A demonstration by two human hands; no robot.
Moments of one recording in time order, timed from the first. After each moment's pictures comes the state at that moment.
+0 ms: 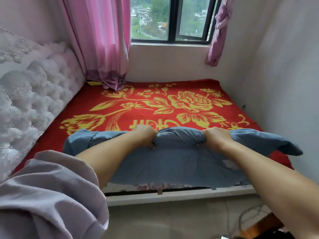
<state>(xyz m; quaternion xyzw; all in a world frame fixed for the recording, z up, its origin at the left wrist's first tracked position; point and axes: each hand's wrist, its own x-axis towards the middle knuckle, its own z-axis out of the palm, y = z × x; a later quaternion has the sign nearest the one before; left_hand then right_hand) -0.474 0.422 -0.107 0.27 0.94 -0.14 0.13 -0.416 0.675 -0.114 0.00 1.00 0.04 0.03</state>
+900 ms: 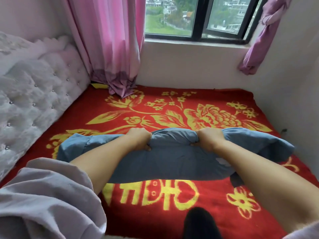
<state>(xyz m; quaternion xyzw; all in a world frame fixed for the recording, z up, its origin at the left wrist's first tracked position) -0.850 0.440 -0.143 0.19 0.97 -0.10 0.14 -0.841 0.703 -0.143 -0.09 0.99 0.09 0.05</state>
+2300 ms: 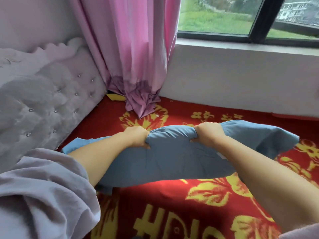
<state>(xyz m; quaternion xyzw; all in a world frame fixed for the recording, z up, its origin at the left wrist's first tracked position) -1.296 0.338 -0.165 0.10 0.98 -0.04 0.19 -1.341 0.610 -0.164 -0.23 0.97 0.10 0.03</state>
